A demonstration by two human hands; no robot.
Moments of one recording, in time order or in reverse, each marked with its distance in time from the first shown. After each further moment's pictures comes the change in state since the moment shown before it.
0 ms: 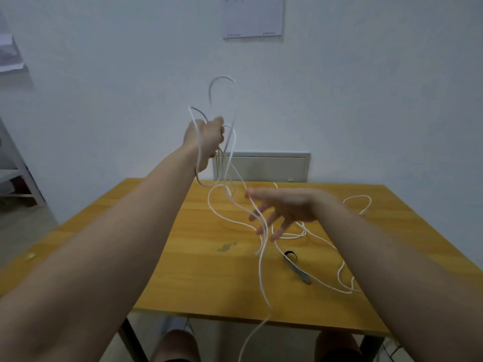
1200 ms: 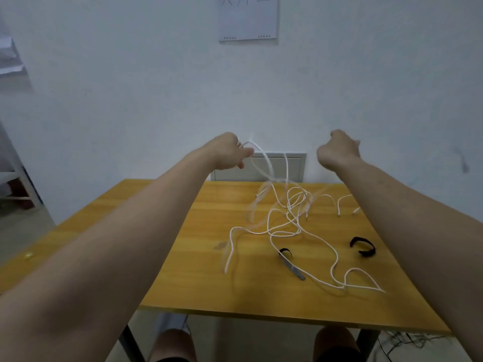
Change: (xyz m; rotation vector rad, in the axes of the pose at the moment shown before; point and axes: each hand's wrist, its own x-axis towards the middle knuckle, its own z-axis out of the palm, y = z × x) left_hand -0.008 -0.006 0.023 0.716 -0.432 0.169; right_hand -0.034 0.001 -0.095 -0.250 1.176 0.081
